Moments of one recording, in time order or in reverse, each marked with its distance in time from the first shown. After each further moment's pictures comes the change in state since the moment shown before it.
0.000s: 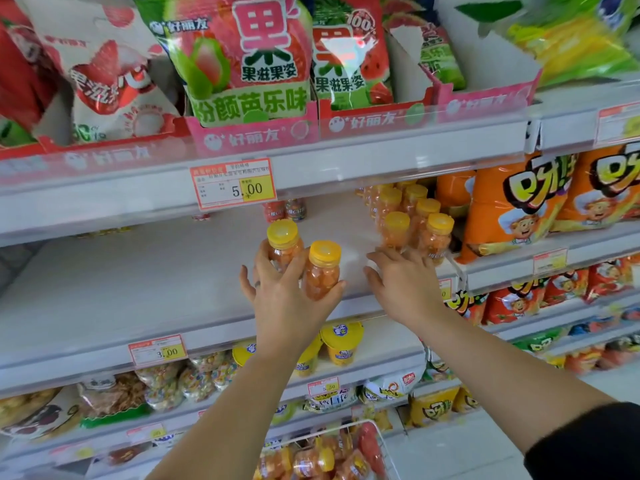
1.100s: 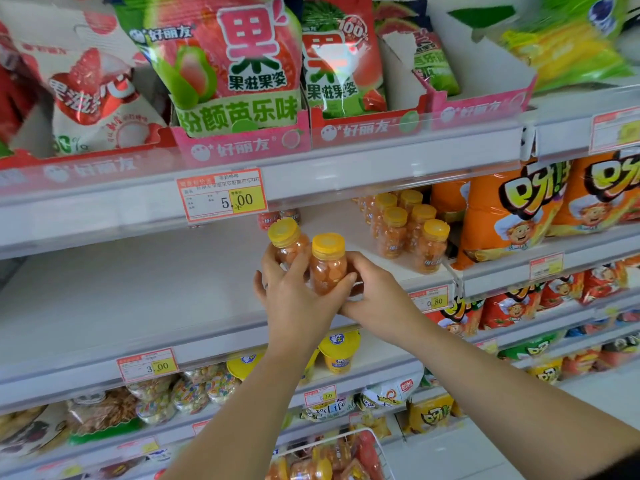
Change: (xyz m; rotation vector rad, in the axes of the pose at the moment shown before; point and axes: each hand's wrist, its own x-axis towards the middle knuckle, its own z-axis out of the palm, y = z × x) left_hand 0.010 0.021 0.013 -0.204 -0.028 -0.122; right_hand -0.009 -0.045 -0.048 1.017 -0.235 -0.015
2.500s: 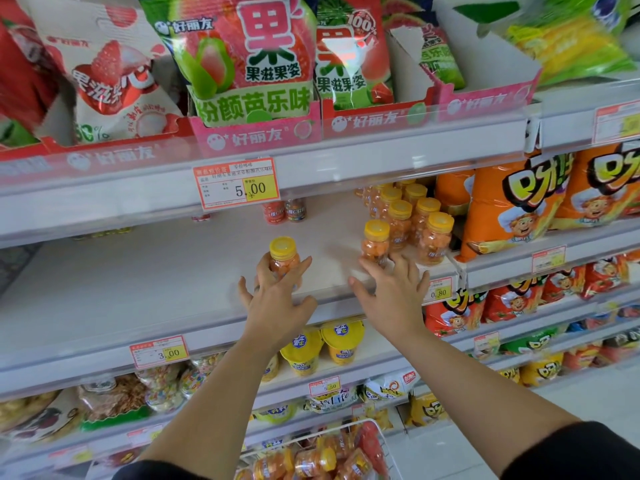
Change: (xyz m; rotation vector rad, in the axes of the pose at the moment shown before) left_hand 0.010 -0.060 -0.022 0.355 -0.390 -0.002; right_hand 0.000 0.064 0.022 -0.726 0.367 0.180
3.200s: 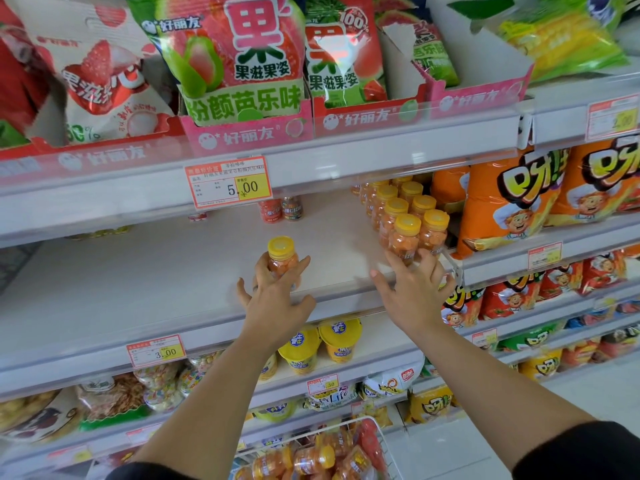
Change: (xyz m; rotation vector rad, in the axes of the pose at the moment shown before) left_hand -0.004 0.008 -0.003 -0.036 -0.039 -0.015; right_hand 0.006 0.031 -0.007 -0.073 -0.004 0.165
